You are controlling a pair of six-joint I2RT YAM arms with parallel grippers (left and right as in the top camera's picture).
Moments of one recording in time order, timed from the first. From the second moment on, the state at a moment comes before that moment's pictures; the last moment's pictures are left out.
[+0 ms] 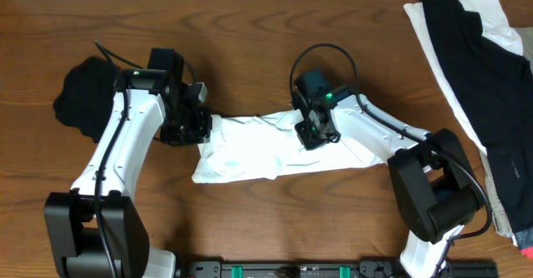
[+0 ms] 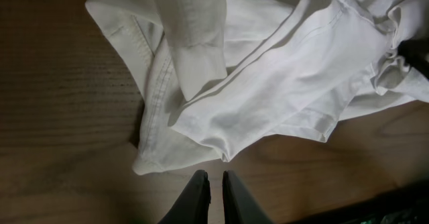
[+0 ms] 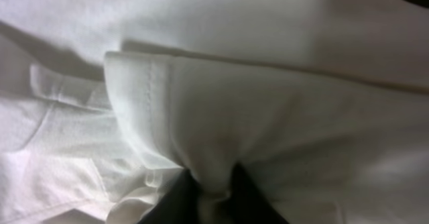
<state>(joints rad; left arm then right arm) -0.08 1.64 1.26 -1.18 0.31 -0.10 0.52 1.94 1.24 -0.74 -0.06 0.08</state>
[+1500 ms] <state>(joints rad) -0.08 1.64 1.26 -1.18 0.31 -0.10 0.54 2.01 1.33 -0.85 0.01 0.14</state>
